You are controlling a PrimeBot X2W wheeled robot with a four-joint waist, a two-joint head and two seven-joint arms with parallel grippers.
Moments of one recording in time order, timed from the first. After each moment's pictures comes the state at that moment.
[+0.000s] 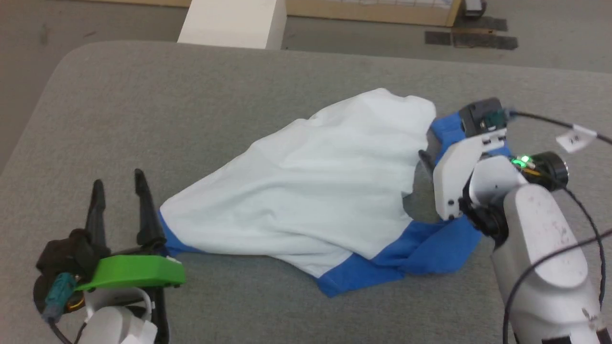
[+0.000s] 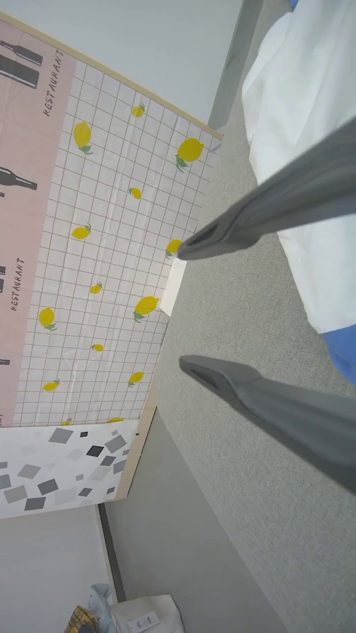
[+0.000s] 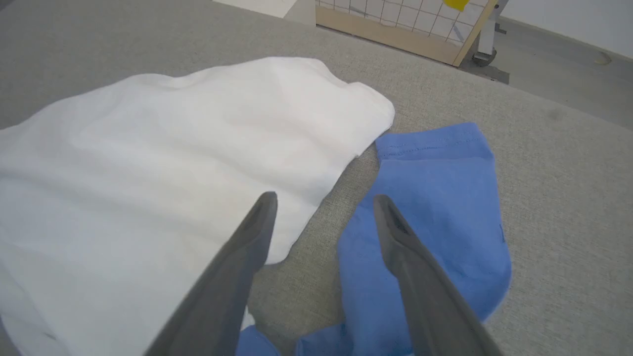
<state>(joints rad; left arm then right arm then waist) -0.07 0.25 -0.13 -0.10 -0.46 0.26 -0.26 -0.52 -0.05 0.06 0.34 0.07 0.13 0.60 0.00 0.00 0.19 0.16</state>
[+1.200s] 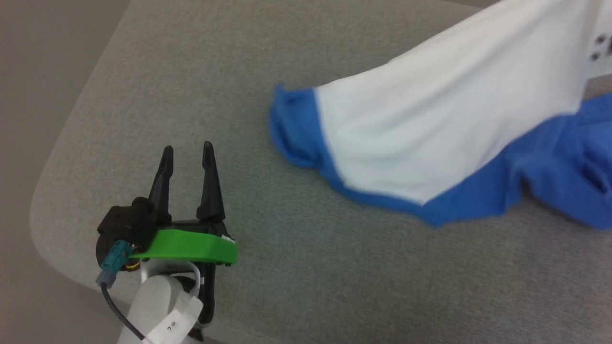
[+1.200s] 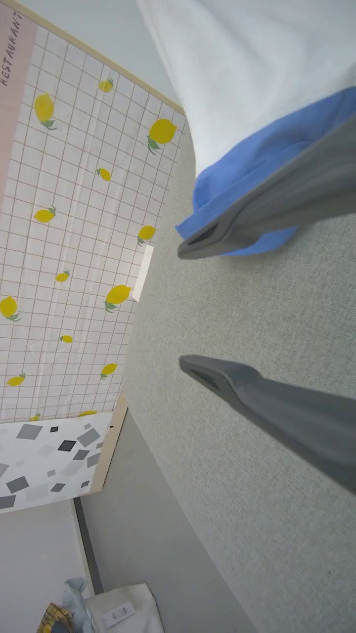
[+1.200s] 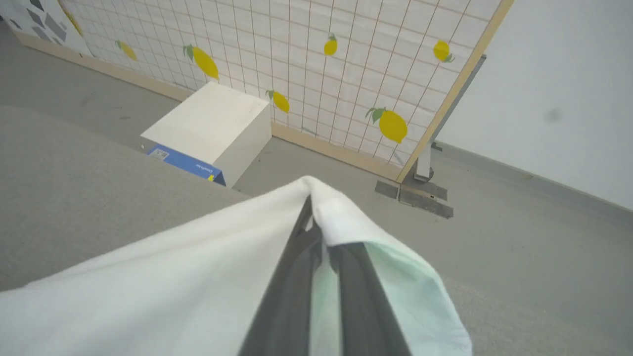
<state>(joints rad) -0.20 0.06 -0.12 0.03 -0.33 0.03 -0.26 -1.02 -0.27 -0.12 0.57 -0.07 0.13 0.43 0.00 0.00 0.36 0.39</state>
